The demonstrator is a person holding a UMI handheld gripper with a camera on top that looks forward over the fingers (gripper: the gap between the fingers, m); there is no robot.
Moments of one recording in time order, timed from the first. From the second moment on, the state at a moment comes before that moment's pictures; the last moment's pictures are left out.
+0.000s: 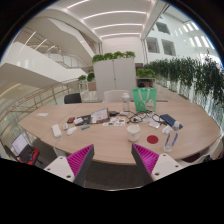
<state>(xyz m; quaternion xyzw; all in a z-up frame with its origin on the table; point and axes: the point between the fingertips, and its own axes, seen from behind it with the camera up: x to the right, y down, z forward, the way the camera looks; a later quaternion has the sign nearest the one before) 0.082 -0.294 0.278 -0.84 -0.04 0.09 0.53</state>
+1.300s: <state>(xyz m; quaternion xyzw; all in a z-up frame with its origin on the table) 0.397 -0.020 0.063 -0.80 0.11 -0.02 0.60</state>
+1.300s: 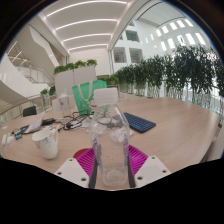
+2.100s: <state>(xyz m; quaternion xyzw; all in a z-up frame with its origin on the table) 0.316 0.097 0.193 -0.52 -0.59 -0.58 0.21</state>
